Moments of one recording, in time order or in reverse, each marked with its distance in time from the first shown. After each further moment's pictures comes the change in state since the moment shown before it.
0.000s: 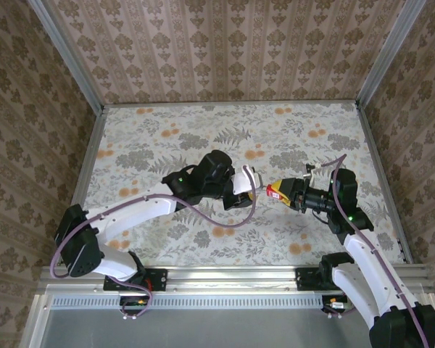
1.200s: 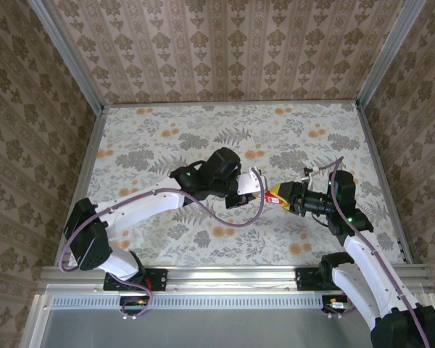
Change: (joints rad) left arm -0.010 0.090 0.097 -0.115 -0.011 0.095; right arm 0.018 -0.013 -0.008 -0.053 -0.002 -0.015
